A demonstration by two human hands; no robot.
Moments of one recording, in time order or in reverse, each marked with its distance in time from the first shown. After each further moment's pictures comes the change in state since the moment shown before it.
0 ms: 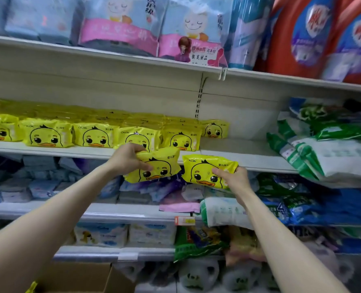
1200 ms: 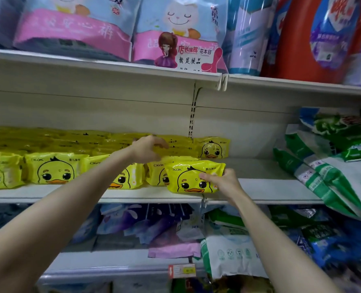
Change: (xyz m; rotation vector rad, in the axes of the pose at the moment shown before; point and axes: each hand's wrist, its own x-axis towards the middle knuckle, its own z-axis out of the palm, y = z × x) left_hand 0.206 0.032 0.031 0.316 -0.121 0.291; right_hand 0.152 0.019 0.032 -0.105 -0.101 0.053
